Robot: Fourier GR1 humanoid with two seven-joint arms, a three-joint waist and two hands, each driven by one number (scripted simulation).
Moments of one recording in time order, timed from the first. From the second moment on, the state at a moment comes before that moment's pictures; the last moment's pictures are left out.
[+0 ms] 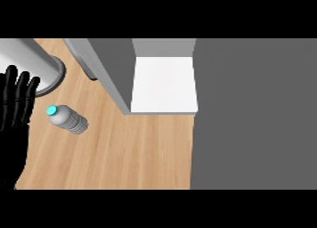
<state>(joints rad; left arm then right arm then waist) -0.03 0.10 0.01 -2.10 -0.05 -0.02 -0.02 -0.01 -0.10 -0.01 -2.10 0.01 -0.02 -0.01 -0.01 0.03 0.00</state>
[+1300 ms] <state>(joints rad) 0.23 0.00 0.01 -2.33 0.06 0.32 0.22 0.53 -0.12 0.06 -2.43 -0.19 0.22 0.08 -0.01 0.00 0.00</state>
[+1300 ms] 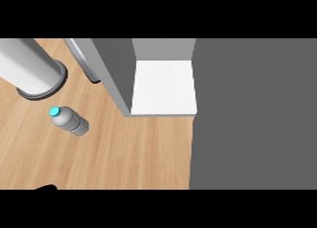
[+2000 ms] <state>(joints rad) 0.27 0.01 0.01 -2.25 0.08 0.33 0.15 0.73 -0.09 0.10 -2.44 -0.17 0.31 -0.07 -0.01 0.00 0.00</state>
